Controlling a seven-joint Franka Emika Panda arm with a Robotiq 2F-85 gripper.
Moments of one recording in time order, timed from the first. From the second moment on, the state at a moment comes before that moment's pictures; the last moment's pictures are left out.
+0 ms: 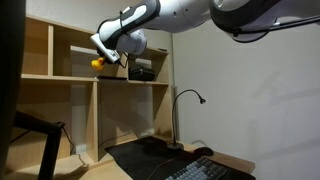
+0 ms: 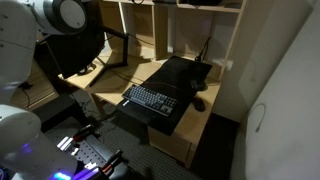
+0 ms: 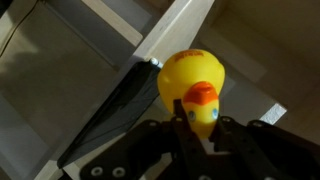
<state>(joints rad) 0.32 0.74 -0.11 -0.90 0.03 2.85 0.93</state>
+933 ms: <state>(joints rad) 0.33 1.01 -0.36 -0.58 0.02 2.84 1.37</state>
